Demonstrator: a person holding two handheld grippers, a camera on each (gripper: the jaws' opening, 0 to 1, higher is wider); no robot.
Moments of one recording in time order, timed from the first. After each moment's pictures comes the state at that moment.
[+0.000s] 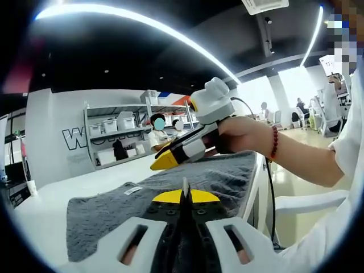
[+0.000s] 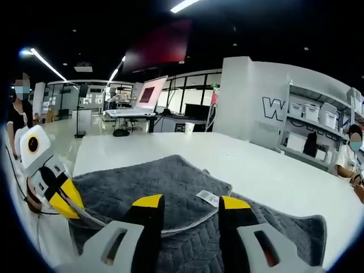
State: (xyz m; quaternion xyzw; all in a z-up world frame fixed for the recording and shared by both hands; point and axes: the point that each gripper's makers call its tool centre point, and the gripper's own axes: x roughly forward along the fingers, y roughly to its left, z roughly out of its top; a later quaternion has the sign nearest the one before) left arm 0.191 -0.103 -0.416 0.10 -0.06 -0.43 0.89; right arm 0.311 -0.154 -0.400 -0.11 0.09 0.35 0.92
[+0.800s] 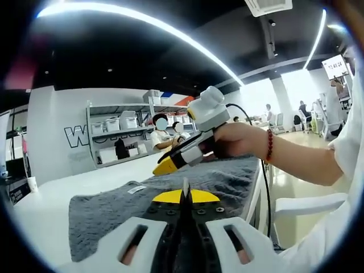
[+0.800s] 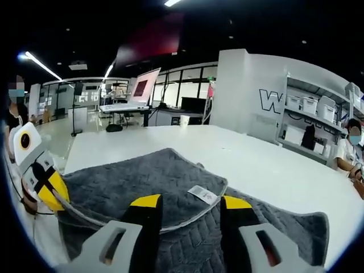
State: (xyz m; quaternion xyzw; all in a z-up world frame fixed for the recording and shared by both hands) left arm 0.189 -0.091 -0.414 0.09 -0.05 -0.43 0.90; right arm 0.331 -0.157 -0.411 -0.11 0.11 0.34 0.93
